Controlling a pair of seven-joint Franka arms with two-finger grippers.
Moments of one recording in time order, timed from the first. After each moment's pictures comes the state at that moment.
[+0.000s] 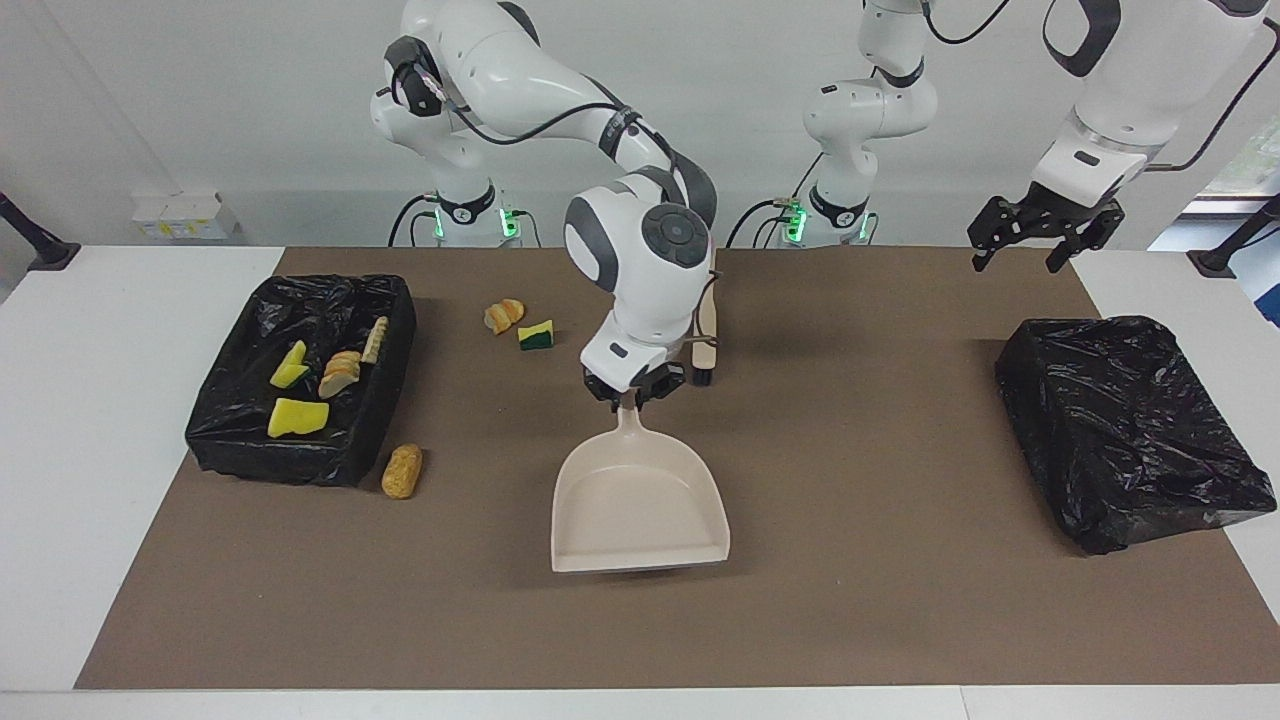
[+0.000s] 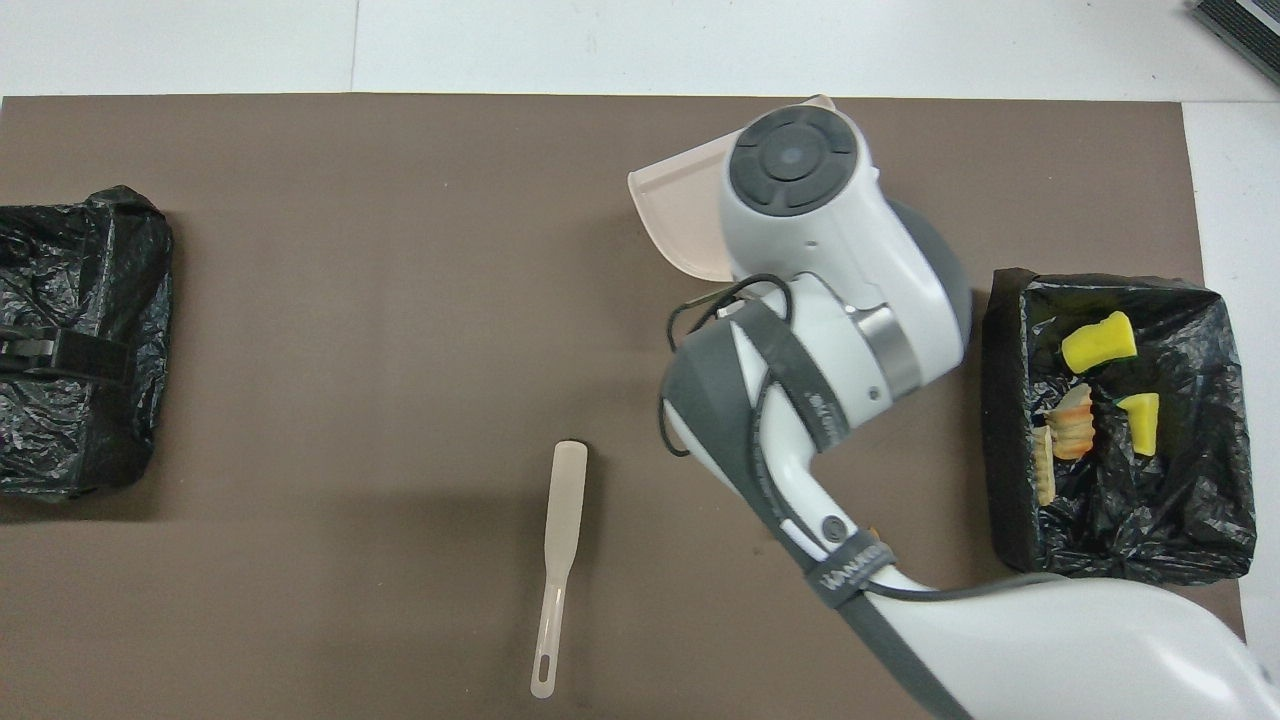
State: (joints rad) left arm 0.08 -0.08 -0.11 -1.68 0.01 1.58 0.08; right arm 0.48 0.67 0.13 -1.15 -0.11 1.75 0.58
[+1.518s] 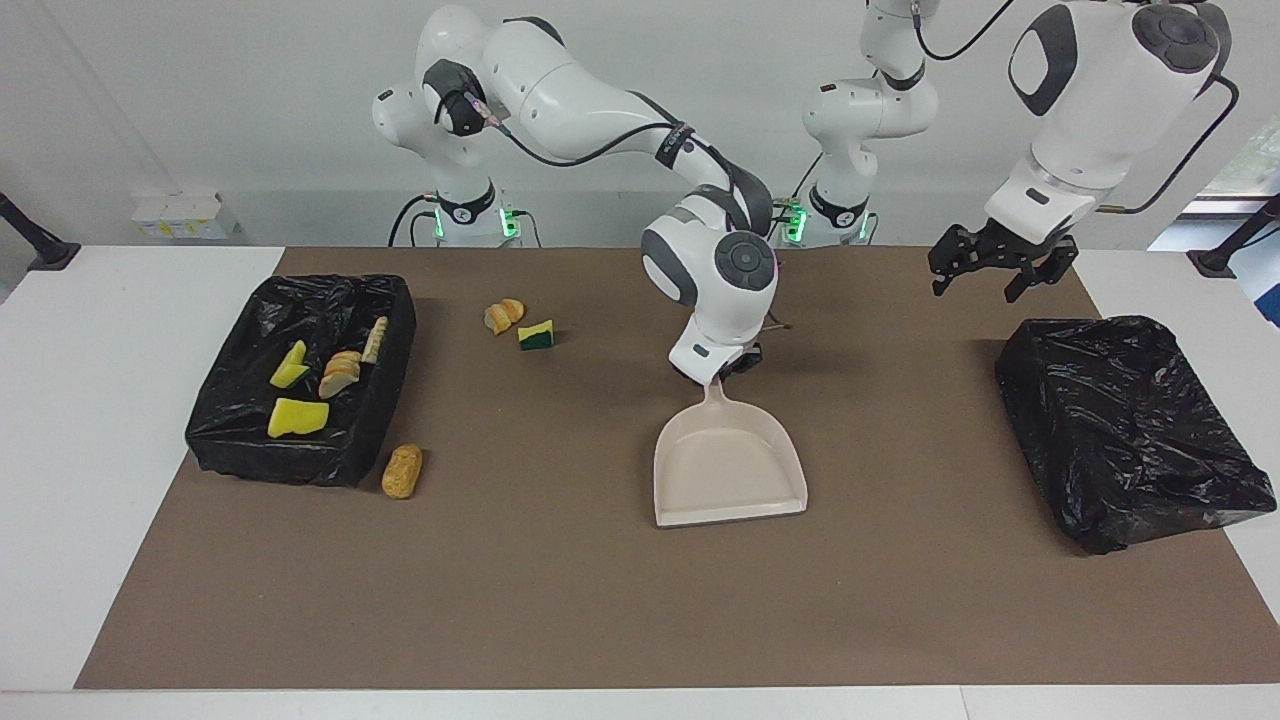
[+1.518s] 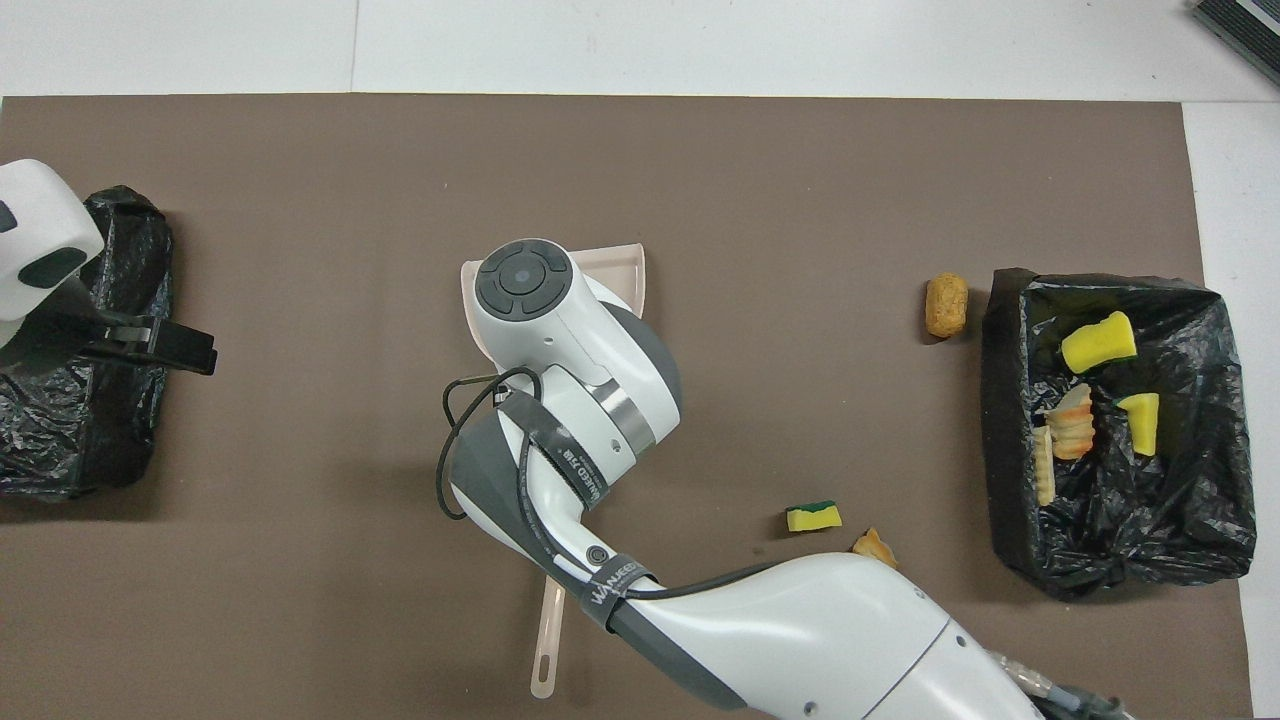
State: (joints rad) left arm -0.01 0.05 -0.13 -1.67 -0.05 1.64 0.08; right arm 0.56 0.72 0.14 -1.20 0.03 1.79 0.62
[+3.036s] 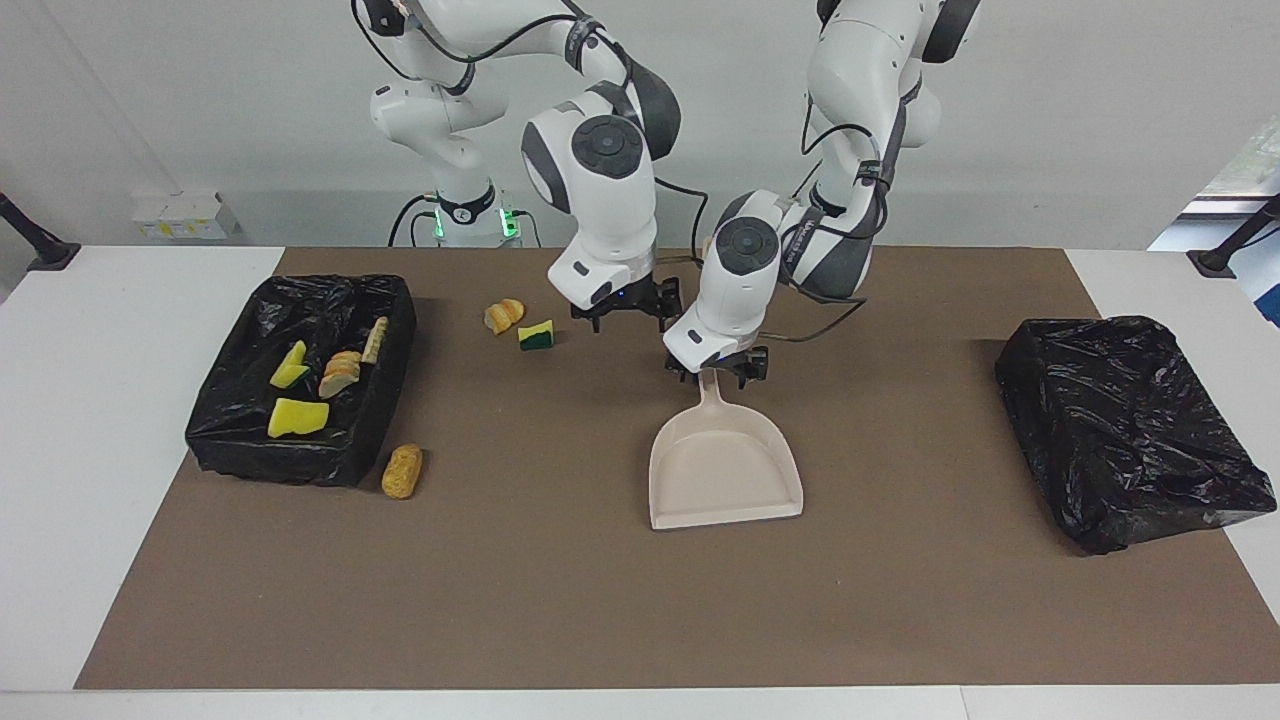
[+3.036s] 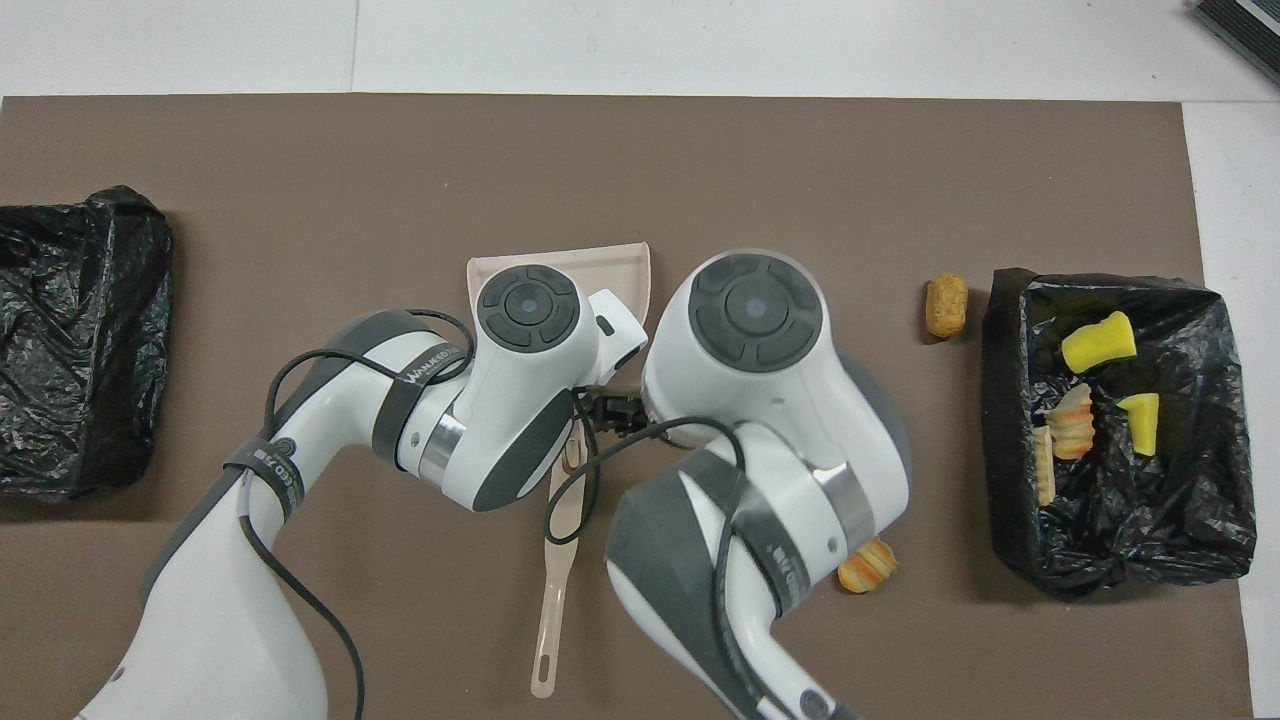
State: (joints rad) left arm -0.48 0.35 -0.16 -1.80 -0.02 2.05 -0.44; right arm 0.46 0.19 0.15 -1.76 0.10 1.90 0.62
